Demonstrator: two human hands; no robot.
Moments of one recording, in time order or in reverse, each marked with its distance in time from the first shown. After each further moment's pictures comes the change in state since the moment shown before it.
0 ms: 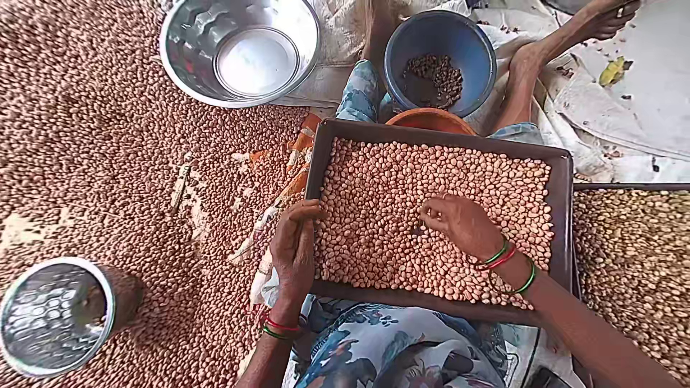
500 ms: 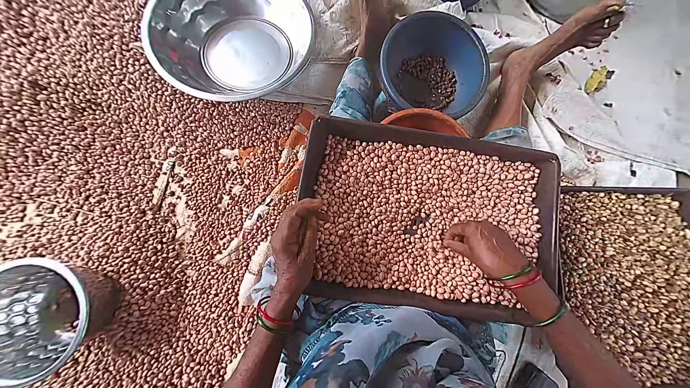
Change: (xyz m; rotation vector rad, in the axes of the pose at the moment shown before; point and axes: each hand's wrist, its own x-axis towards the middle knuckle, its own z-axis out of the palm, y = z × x) left_hand 0.001 -0.007 0.006 0.162 -0.056 0.029; right_hand -0.028 0.002 -0.027 -0.096 -0.436 0.445
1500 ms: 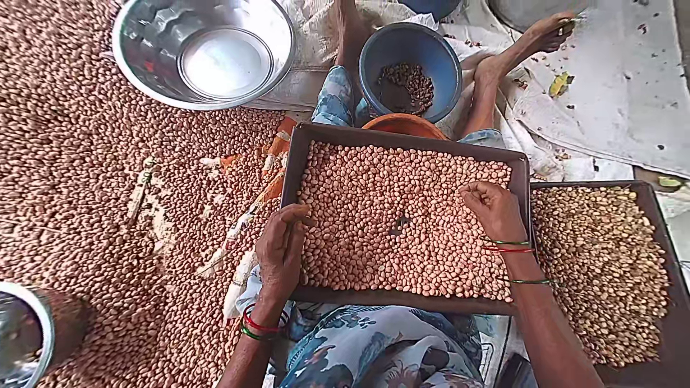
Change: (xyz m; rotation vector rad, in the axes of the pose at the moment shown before) left_hand 0.001 -0.002 0.002 0.052 -0.029 0.022; right_hand 0.016 0.048 -0.009 0.334 0.663 -0.016
